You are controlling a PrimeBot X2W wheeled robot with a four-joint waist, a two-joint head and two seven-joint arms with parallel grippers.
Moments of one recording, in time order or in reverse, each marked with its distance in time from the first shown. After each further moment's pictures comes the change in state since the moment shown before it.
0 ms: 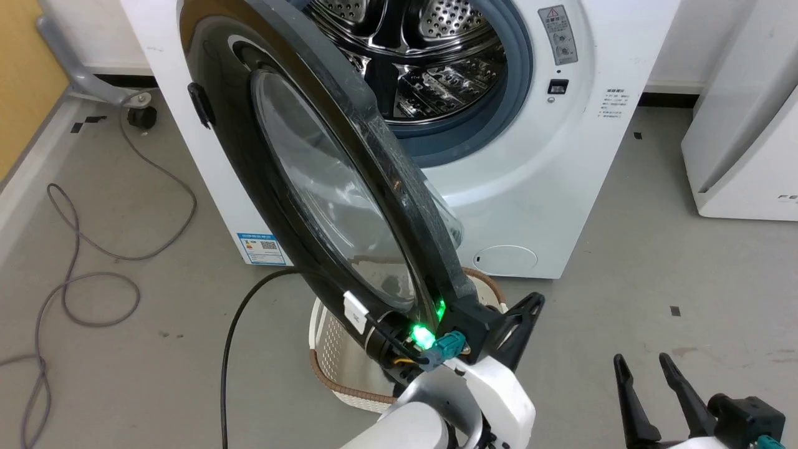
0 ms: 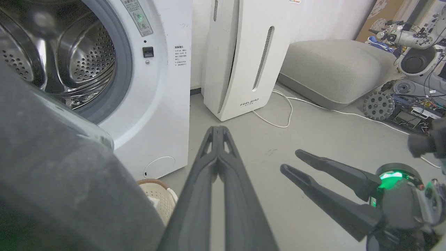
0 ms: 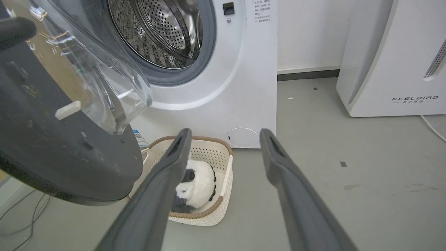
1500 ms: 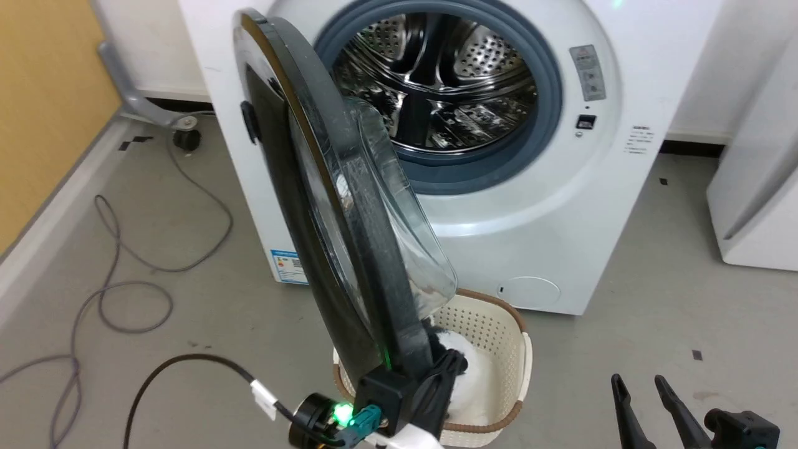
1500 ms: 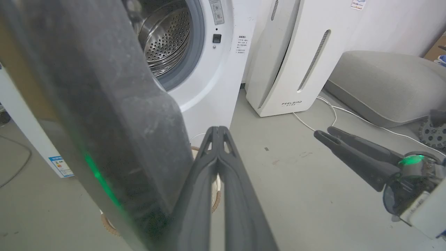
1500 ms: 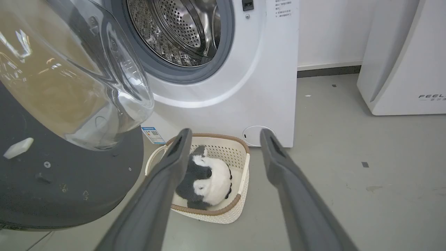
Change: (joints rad) left arm 0.231 0.221 -0.006 -0.286 -0.036 0.258 0.016; right arm 0.014 0.000 0.003 0.060 0.052 0.000 0.003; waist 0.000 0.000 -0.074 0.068
